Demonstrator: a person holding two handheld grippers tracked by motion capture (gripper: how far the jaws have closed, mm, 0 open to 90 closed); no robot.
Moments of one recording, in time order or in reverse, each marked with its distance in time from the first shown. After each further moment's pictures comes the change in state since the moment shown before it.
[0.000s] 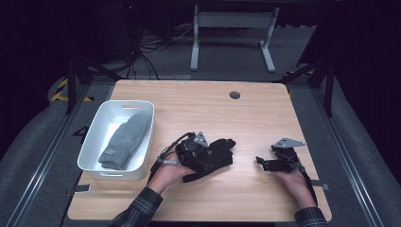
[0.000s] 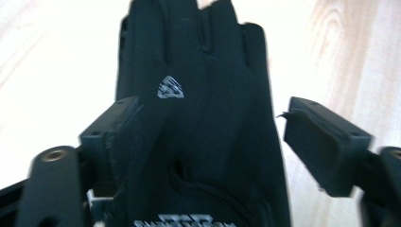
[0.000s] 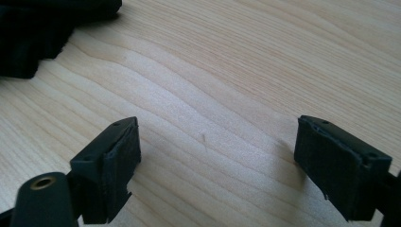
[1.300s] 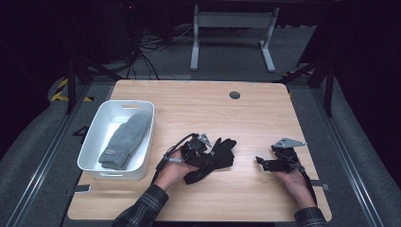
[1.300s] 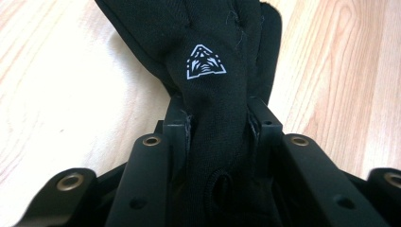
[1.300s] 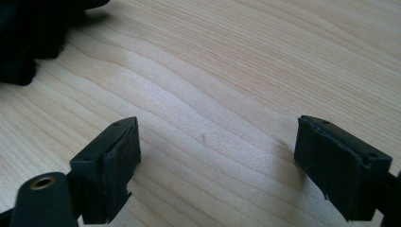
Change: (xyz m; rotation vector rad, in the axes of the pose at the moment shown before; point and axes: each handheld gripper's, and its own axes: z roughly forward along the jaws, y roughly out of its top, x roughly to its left) left arm 0.013 -0.005 0.025 0.047 -0.105 -0.071; right arm 0.000 0.000 0.000 0.000 -0.005 0.003
